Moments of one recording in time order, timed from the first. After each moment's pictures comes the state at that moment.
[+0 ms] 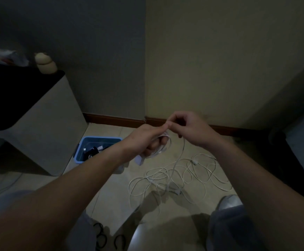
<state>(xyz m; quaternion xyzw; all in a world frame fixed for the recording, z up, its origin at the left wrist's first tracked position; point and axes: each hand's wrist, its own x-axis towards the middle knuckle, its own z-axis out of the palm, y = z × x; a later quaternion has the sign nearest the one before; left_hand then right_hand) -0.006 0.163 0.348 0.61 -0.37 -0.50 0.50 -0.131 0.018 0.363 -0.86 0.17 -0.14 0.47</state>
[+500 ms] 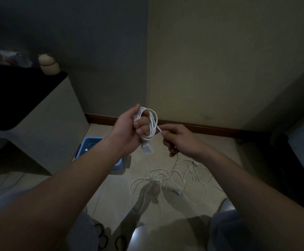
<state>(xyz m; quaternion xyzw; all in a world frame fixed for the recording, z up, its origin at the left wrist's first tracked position) 0.013 0.165 0.368 0.34 -0.05 -0.58 0.74 -0.121 0.050 0.344 -0.76 0.23 -0.07 0.60</state>
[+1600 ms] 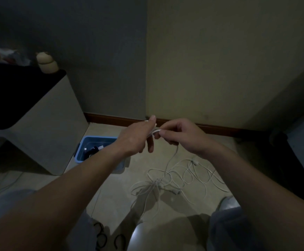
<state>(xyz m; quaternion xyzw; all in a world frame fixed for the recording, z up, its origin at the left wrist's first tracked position) 0.009 0.167 0.342 0.78 -0.44 -0.27 0.36 -0.132 0.046 0.366 -0.79 0.13 -0.10 0.59</state>
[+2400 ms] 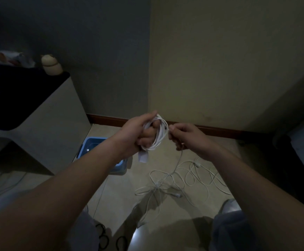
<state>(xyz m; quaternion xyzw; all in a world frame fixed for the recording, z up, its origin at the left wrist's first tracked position) 0.007 0.168 0.370 0.47 -0.21 -0.59 0.62 -0.127 0.028 0.341 -0.75 0.23 -0.08 0.61</state>
